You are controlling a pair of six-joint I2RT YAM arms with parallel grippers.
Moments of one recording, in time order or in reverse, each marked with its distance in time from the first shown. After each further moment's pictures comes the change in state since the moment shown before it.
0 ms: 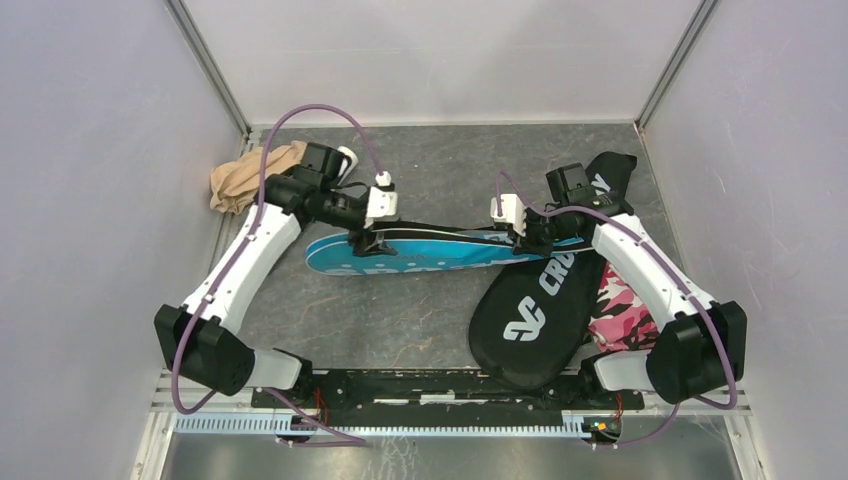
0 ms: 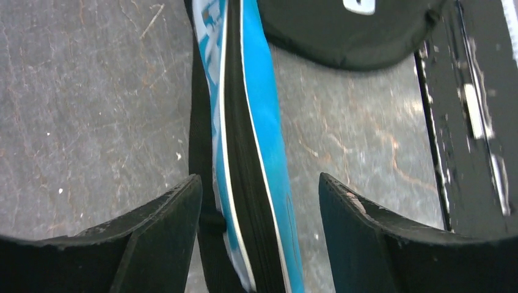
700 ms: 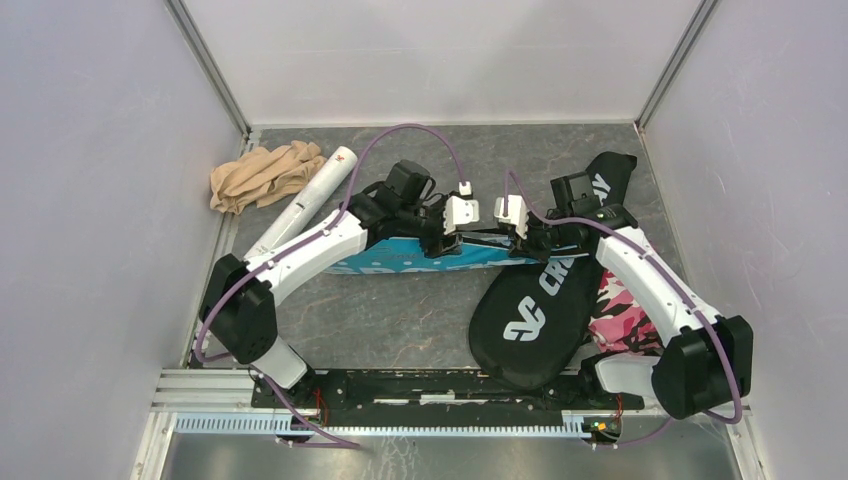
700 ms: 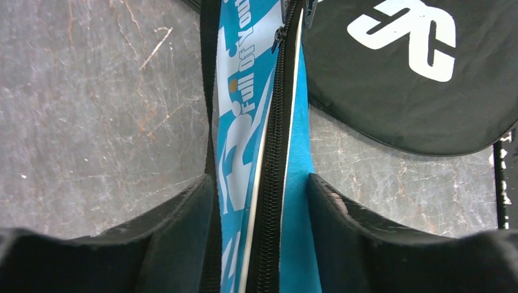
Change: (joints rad) left arm -0.383 0.215 -0.087 0.666 -0.330 -0.533; right arm 0.002 -0.071 -0.089 0.117 -0.063 0.119
